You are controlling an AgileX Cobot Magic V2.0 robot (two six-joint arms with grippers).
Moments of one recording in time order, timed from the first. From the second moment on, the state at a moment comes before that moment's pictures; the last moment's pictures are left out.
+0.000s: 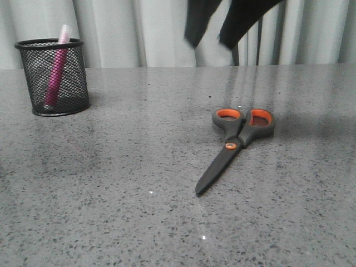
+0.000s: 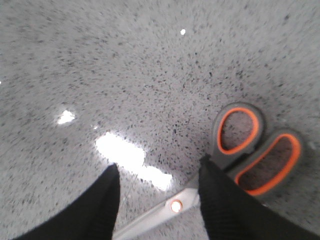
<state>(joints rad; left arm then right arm) -0.19 0.83 -1.02 -1.34 0.52 1.33 0.59 1.61 -1.51 0.13 1.08 0.06</state>
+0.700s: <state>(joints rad) -0.38 0.78 -1.01 -1.25 0.38 1.33 0.65 1.46 -1.37 0.05 1.08 0.31</state>
